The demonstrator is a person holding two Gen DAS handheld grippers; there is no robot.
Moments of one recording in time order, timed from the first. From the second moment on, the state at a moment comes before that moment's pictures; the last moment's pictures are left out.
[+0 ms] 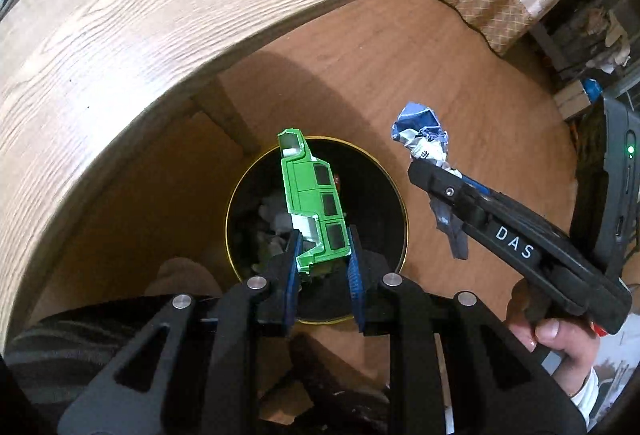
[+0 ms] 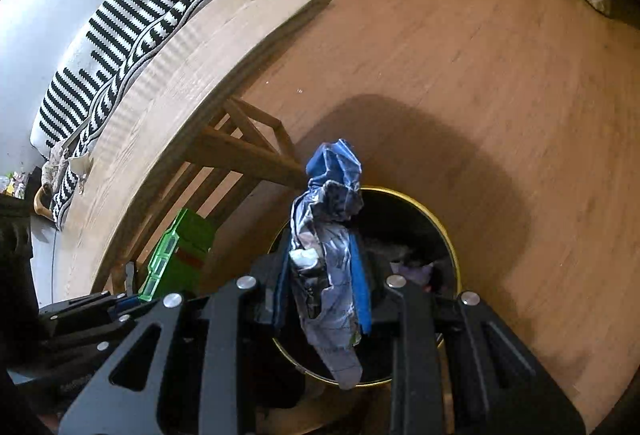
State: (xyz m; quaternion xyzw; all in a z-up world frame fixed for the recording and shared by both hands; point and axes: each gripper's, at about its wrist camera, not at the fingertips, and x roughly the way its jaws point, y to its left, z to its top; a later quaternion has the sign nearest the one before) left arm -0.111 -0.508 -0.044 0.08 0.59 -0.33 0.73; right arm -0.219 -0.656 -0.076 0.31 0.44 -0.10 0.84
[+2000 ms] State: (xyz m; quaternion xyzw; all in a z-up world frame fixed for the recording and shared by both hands) left arm 0.248 -0.084 -0.023 -0.05 0.49 0.09 0.86; right arm 0.290 -0.205 0.027 0.00 0.42 0.20 0.88
